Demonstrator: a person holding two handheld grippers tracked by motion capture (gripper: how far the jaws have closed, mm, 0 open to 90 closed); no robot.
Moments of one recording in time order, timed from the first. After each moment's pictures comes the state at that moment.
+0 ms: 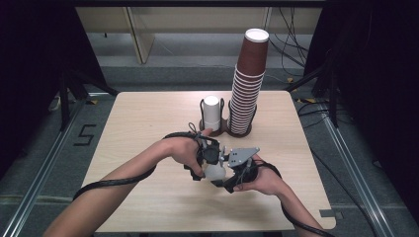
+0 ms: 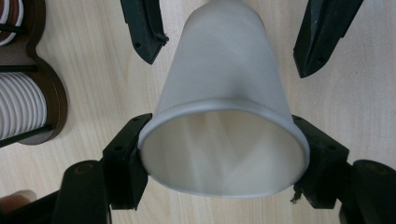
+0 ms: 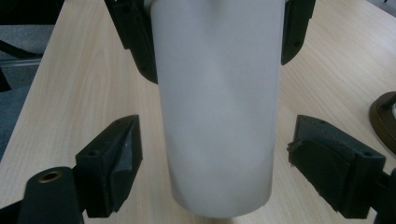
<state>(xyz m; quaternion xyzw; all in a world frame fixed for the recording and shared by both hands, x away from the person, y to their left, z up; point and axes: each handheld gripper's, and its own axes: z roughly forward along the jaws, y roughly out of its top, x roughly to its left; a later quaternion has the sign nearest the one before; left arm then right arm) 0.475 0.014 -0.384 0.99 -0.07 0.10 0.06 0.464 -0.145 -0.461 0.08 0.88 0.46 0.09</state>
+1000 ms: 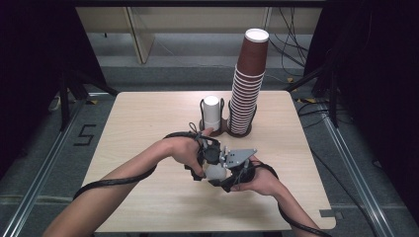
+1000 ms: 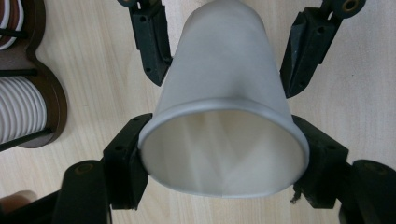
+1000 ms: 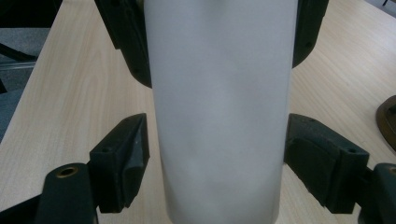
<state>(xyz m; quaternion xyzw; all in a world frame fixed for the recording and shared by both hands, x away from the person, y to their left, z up) 0.474 0.012 -0.383 0.99 -0.07 0.09 0.06 0.466 -0.139 -0.468 0.08 0.88 0.46 0.09</state>
